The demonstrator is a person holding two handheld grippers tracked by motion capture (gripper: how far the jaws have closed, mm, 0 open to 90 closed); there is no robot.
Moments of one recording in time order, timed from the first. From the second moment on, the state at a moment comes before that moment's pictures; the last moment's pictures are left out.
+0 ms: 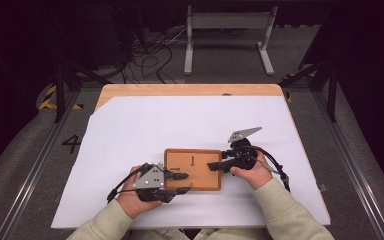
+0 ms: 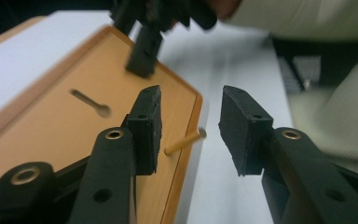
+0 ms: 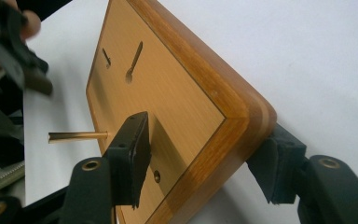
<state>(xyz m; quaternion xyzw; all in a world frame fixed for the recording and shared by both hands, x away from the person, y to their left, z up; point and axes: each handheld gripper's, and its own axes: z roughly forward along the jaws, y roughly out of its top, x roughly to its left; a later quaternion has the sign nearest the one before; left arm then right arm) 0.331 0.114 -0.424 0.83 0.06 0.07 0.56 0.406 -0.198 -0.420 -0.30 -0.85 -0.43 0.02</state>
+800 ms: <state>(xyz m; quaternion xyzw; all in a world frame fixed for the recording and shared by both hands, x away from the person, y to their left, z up) 0.362 0.192 -0.415 0.72 0.26 0.17 0.62 0.350 -0.201 -0.393 -0.13 -0.89 -0.43 -0.09</state>
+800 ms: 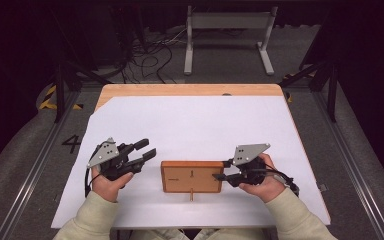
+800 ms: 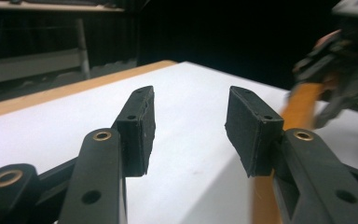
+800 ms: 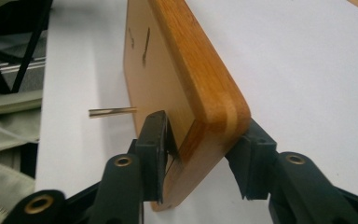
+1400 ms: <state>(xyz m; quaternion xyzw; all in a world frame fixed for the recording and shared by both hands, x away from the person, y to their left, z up) 0.370 0.185 -0.428 0.75 0.26 0.15 0.59 0.314 -0.201 -0.391 -0.06 -0.91 -0.40 -0.06</state>
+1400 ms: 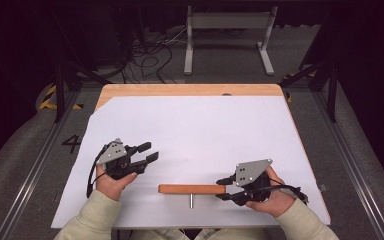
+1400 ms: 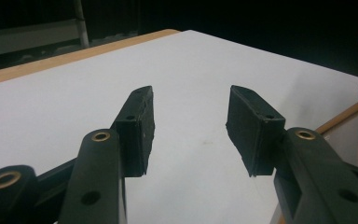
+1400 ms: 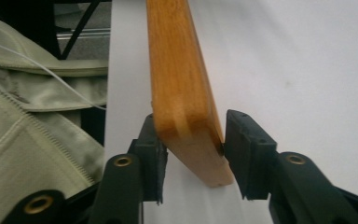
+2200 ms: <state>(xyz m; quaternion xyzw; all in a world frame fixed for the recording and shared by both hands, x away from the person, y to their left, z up) 0.372 0.183 -0.432 0.76 0.27 0.14 0.57 0.321 -0.201 -0.434 -0.12 -0.95 -0.30 0.02</state>
